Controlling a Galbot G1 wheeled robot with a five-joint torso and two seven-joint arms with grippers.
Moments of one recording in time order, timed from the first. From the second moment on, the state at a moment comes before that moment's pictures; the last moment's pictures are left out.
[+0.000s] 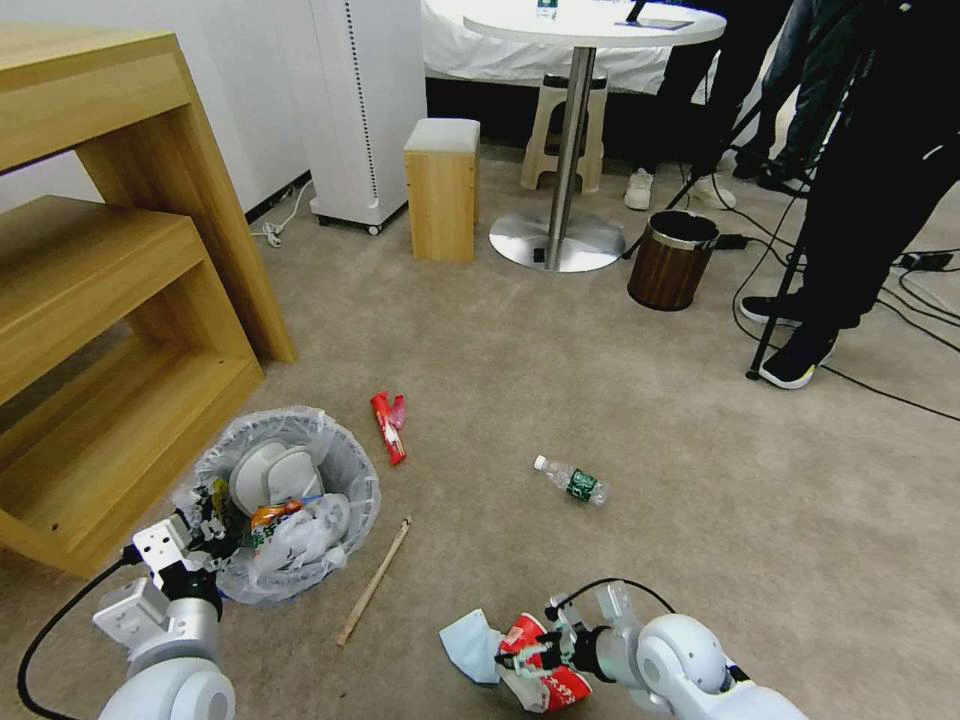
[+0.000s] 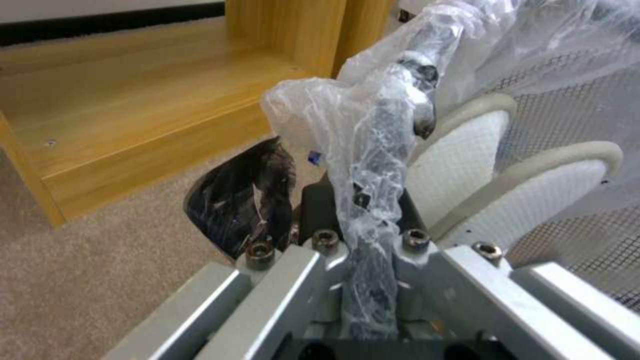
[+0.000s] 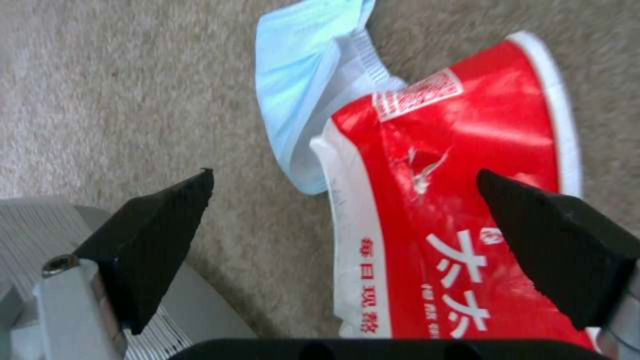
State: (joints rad) left arm 1.61 -1.52 -0.77 -2.20 -0.41 0.30 -0.30; right arm -1.24 1.05 0.04 1.61 0.61 -0.74 -0.32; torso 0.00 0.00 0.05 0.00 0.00
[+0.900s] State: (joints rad) left arm 1.60 -1.52 -0.76 -2.18 -0.41 0.30 -0.31; right arm -1.28 1.03 0.03 1.62 0.51 -0.74 -0.36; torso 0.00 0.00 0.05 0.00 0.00
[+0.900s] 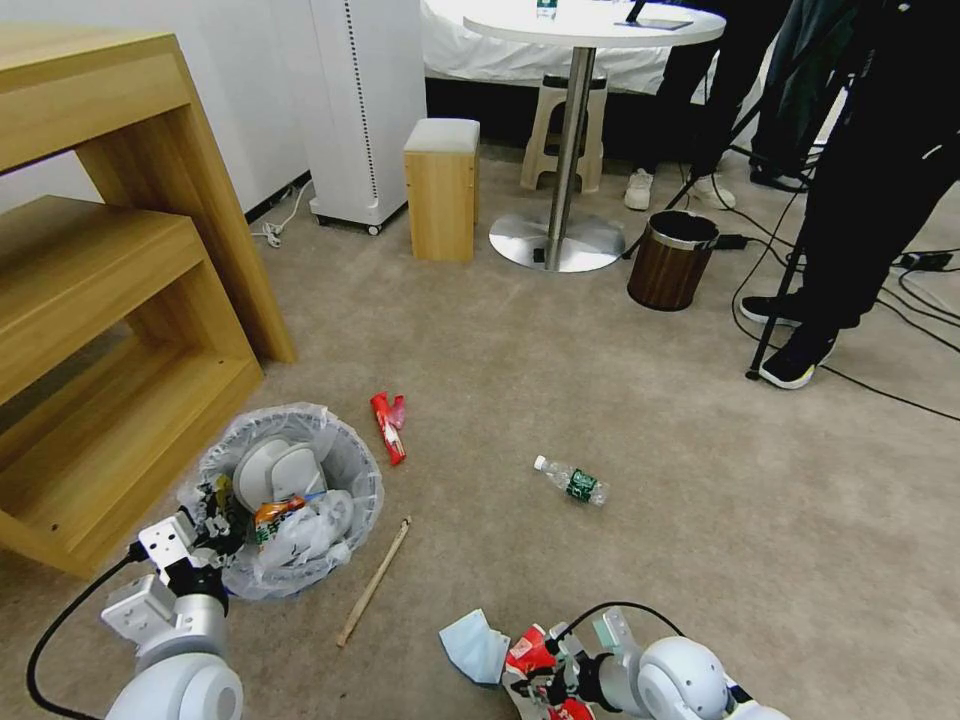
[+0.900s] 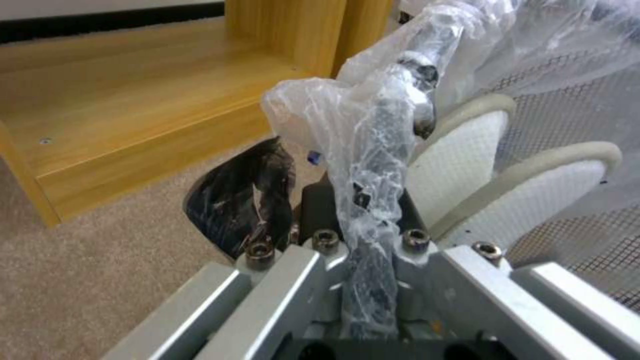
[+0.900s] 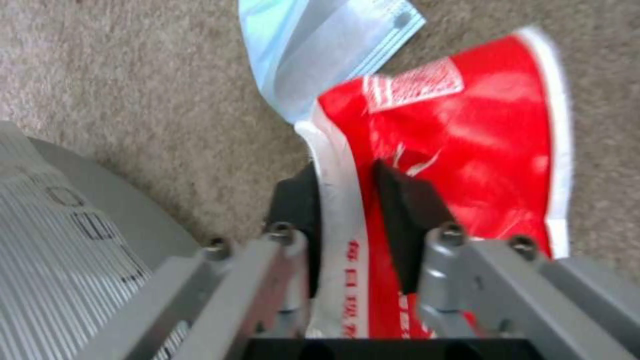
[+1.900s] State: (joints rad) left arm 1.60 -1.49 -0.80 -2.19 -0.49 0.33 -0.31; right arm -1.30 0.91 0.23 1.96 0.56 -0.65 -0.33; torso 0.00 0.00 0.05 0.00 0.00
